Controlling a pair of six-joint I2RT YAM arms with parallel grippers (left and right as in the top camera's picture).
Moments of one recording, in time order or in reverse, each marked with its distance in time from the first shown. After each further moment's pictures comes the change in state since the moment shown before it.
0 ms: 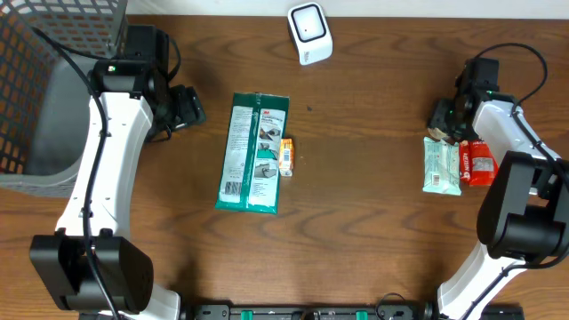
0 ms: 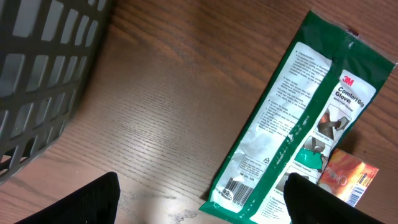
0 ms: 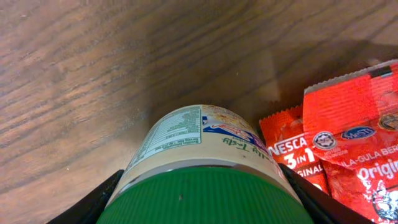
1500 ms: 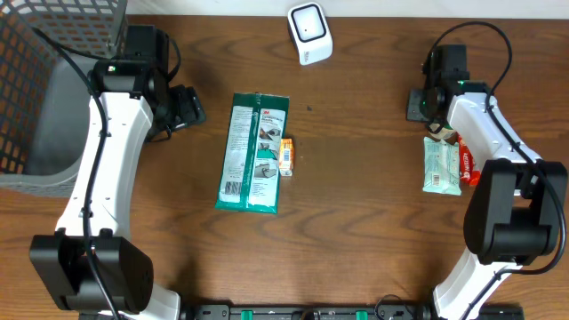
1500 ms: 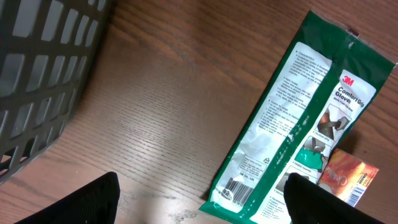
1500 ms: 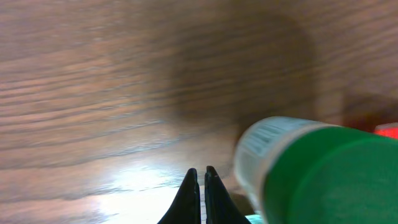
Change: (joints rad) left arm 0.000 0.000 0.000 0.000 0.000 0.000; right arm 0.157 -0.032 0.057 -0.040 0.072 -0.090
